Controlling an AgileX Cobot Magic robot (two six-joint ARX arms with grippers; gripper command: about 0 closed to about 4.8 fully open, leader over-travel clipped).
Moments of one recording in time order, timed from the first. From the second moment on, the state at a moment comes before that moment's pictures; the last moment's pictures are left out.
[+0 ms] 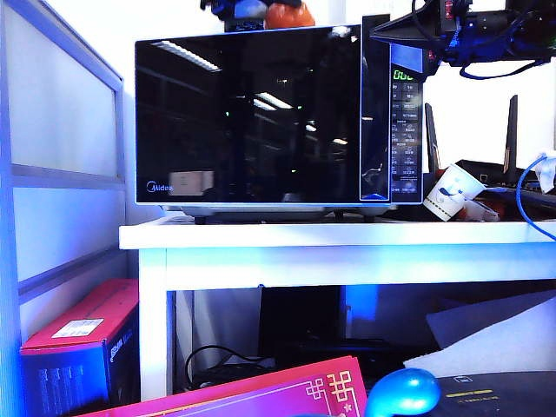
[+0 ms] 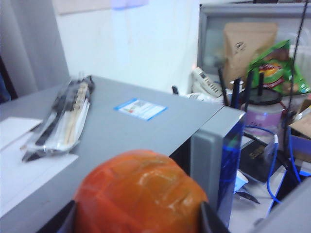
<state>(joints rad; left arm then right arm) -0.43 2.10 2.22 -0.13 0.38 0.10 0.00 1.88 1.45 0.65 -1.41 0.32</state>
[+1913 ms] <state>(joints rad) -0.43 2.13 2.23 -0.15 0.39 0.10 -0.01 1.88 1.45 0.69 -0.92 0.20</state>
